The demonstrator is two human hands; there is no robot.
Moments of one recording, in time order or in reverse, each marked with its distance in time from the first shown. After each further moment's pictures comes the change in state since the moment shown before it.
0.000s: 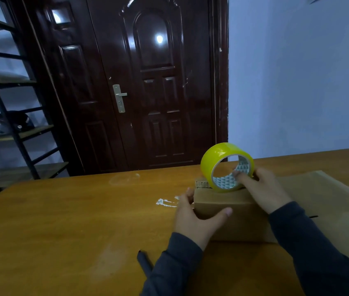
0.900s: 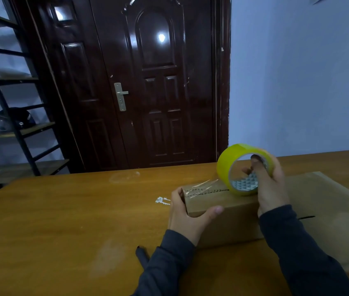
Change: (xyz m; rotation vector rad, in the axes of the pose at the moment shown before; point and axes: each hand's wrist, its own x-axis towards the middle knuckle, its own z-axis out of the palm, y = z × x) left_hand 0.001 -0.008 -0.007 -0.011 0.081 0.109; right_hand -0.005 -0.004 0.010 0.624 0.355 -0.018
